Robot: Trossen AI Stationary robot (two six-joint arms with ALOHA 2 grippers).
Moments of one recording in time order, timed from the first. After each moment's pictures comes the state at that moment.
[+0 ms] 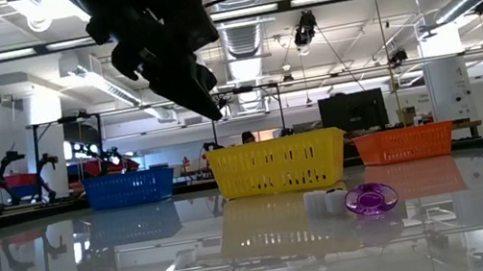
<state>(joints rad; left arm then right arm) 0.13 1.65 1.10 -0.39 0.23 0.24 0.19 1.80 2.33 -1.57 0.42 0.80</state>
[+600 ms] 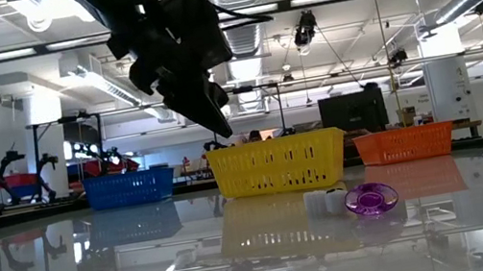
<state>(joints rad) 0.19 1.75 1.15 -0.41 0.32 0.28 0.15 1.80 2.33 -1.57 0.42 0.75</state>
